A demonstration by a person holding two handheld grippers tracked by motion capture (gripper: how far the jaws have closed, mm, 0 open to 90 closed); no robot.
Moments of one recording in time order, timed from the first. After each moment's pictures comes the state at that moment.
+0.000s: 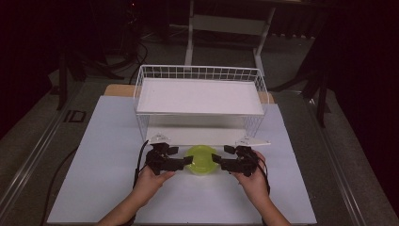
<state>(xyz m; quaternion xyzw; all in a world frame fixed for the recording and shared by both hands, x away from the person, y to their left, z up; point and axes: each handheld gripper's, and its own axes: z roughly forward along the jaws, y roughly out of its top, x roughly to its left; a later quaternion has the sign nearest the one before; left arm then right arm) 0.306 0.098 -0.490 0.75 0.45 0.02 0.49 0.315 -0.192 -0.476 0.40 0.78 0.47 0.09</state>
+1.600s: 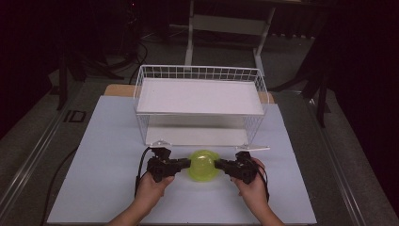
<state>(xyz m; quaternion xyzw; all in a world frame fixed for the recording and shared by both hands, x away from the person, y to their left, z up) 0.284 0.091 -0.476 0.74 0.47 -0.02 0.48 0.297 -0.194 -0.481 0.44 0.78 0.45 0.01</state>
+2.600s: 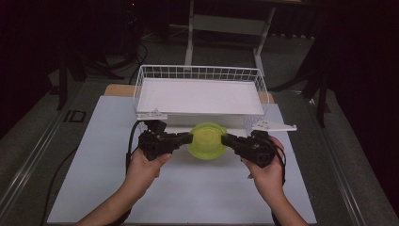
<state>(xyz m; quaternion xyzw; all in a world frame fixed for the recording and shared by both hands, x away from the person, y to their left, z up) 0.288 0.098 -0.360 0.74 0.42 0.01 0.53 0.287 -0.196 -0.363 0.38 0.76 0.52 0.08</state>
